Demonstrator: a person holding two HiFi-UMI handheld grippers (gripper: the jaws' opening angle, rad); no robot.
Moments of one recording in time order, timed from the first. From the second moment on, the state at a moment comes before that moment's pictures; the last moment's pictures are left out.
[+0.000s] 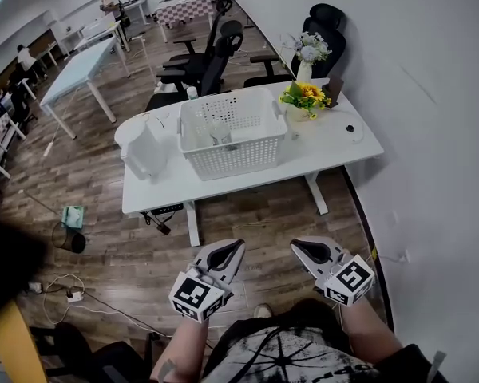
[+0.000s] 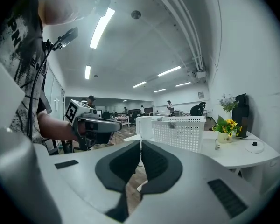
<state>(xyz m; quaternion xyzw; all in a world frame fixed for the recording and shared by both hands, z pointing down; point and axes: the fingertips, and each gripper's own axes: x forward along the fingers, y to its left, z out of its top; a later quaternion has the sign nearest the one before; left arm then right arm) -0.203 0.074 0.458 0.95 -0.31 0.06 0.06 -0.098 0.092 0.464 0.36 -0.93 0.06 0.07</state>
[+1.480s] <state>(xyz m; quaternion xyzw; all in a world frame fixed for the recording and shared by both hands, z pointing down) -0.141 -0.169 0.450 0.88 -0.46 0.07 0.07 -0.037 -0.173 0.458 0.18 -0.98 0.04 0.07</state>
